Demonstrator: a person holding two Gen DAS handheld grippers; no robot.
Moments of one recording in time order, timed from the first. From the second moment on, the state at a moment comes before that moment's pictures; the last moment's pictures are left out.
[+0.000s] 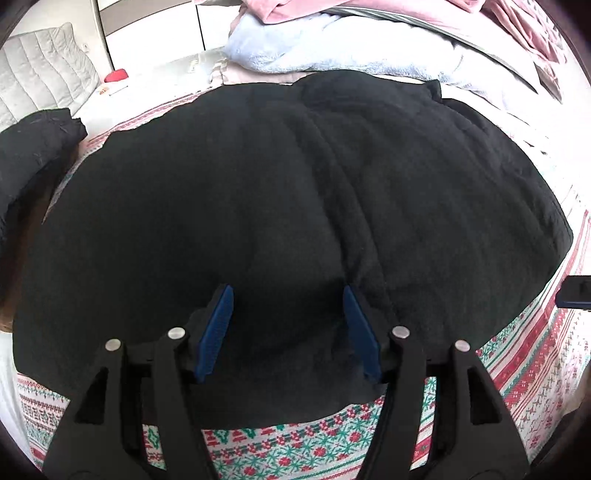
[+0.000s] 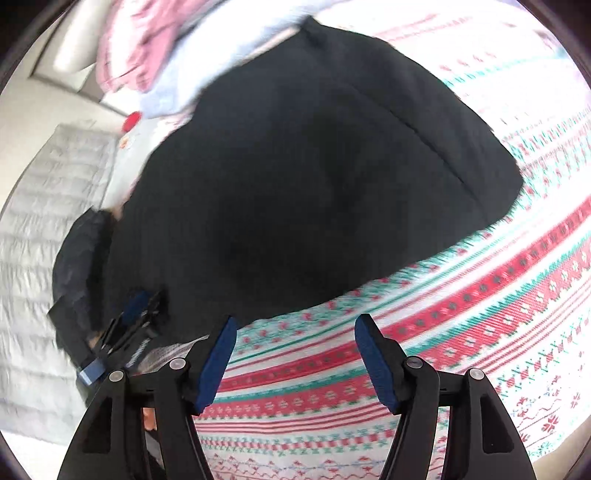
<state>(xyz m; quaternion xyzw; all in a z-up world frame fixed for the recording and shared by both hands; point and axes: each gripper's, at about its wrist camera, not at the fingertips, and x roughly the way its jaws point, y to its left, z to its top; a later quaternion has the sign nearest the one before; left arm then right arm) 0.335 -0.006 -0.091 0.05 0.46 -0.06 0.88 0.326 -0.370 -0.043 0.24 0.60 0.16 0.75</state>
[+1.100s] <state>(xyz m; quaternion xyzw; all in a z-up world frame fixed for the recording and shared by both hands) 0.326 -0.021 -0.084 0.04 0.46 -0.04 0.88 0.330 -0.402 -0.058 0.33 0.60 0.14 0.72</state>
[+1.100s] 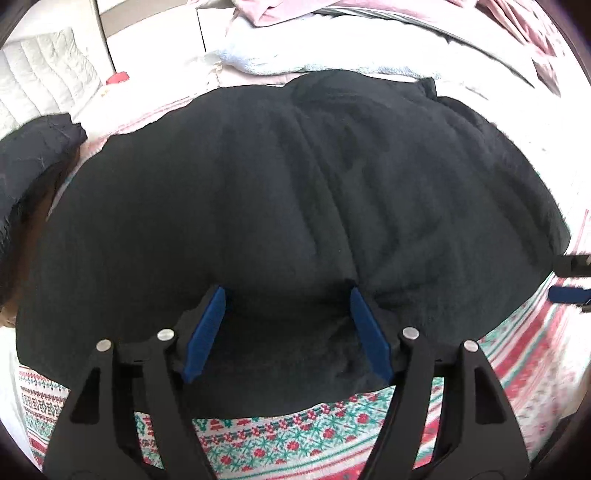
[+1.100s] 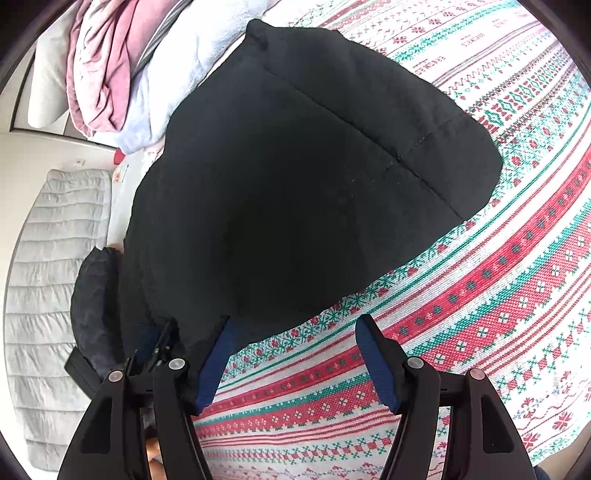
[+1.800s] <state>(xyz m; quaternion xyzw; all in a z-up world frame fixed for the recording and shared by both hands) 0.423 -0.005 -0.056 0.00 0.48 0.00 0.88 0.328 -0.400 -0.046 0.35 0.59 0.16 0.71</state>
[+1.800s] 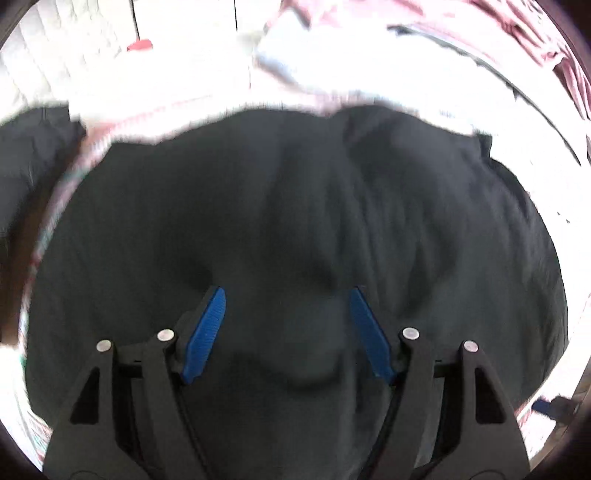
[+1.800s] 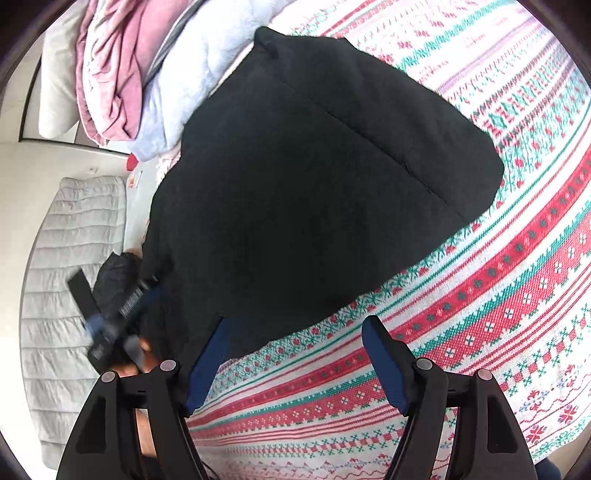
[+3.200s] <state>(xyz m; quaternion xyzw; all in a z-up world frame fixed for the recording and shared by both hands) 0.339 -0.012 -0.067 0.06 0.45 -0.05 0.89 0.363 -0.410 -0.095 0.47 0.55 0.11 0.68</state>
